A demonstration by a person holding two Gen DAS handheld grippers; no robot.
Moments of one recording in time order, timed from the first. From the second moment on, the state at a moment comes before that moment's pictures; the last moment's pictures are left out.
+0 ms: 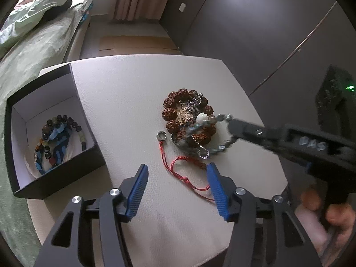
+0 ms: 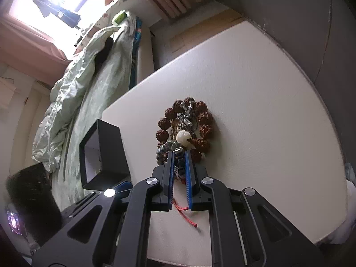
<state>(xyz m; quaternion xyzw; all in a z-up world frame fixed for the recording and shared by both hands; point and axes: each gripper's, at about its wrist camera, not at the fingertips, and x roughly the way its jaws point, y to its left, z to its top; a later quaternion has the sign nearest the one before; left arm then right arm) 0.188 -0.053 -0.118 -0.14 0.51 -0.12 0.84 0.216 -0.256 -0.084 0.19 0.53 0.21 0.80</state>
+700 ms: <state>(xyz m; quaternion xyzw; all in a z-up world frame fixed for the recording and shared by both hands) 0.183 -0.110 -0.152 0.03 0.51 -0.05 0.86 0.206 -0.288 -0.062 0.22 0.50 0.21 0.81</state>
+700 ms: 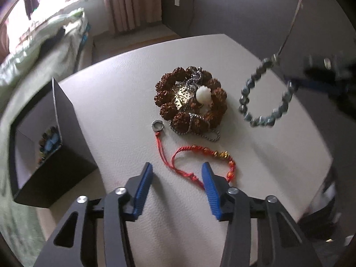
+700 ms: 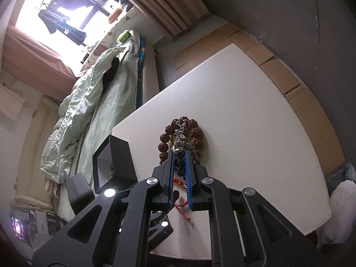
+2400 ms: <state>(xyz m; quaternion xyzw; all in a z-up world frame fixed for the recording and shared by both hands) 0.179 0.104 -0.048 -0.20 0.41 0.01 0.89 0.191 -0.163 -0.019 0.23 0.40 0.36 0.81</state>
